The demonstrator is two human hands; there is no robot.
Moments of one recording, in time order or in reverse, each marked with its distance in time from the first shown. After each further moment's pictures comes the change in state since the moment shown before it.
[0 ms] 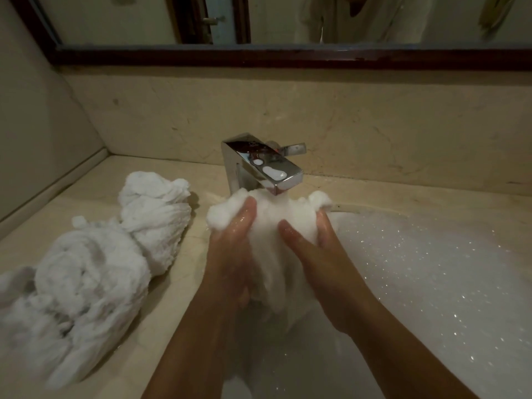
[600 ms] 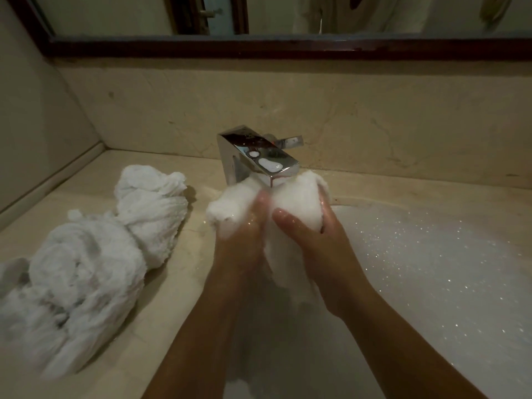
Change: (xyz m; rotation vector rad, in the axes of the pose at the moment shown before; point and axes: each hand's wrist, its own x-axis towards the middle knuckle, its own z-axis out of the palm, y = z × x) left_hand -0.001 -0.010 0.014 0.226 0.151 0.140; right_hand -0.002 -0.011 0.001 0.015 0.034 -0.092
